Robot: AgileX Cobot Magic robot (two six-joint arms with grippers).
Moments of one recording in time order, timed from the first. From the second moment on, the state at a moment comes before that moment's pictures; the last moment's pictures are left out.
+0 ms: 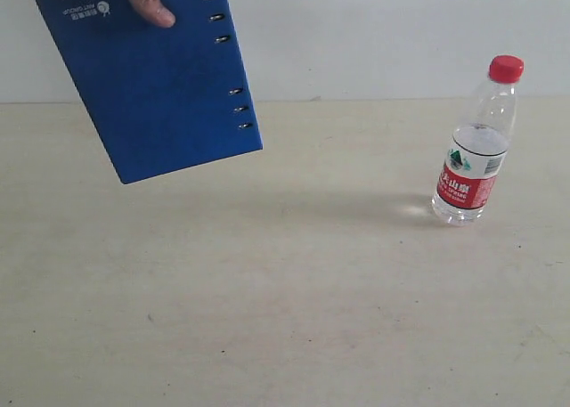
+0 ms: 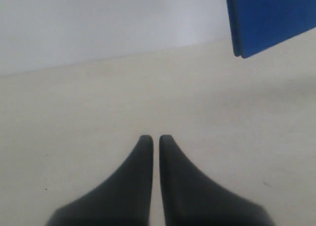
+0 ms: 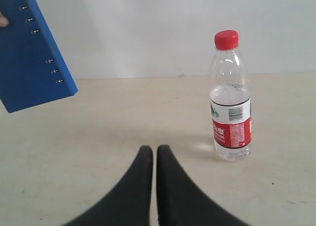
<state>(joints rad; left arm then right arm) 0.16 0.00 -0.03 -0.66 0.43 0.78 0.65 0.00 -0.28 -0.48 0.57 0.68</state>
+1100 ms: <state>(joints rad) 0.03 0.00 0.00 0.24 0.34 -0.44 0.65 0.00 -0.28 -0.48 0.57 0.68</state>
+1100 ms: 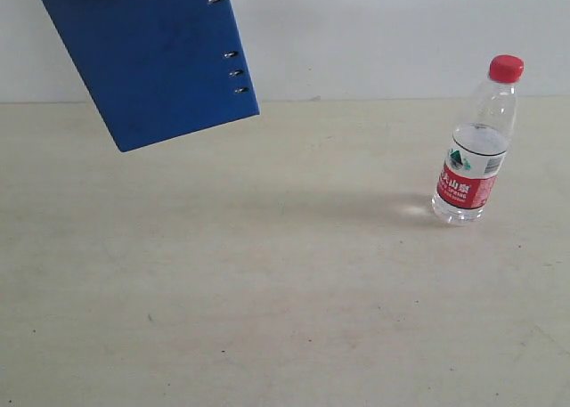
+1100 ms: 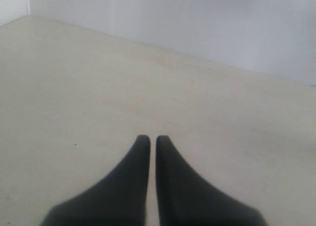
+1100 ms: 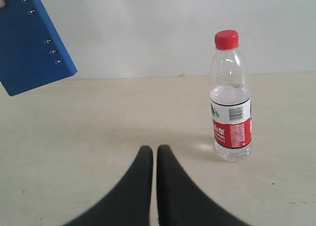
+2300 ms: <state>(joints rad) -0.01 0.00 0.00 0.27 0.34 -0.39 0.04 0.00 -0.25 -0.33 0.37 0.51</state>
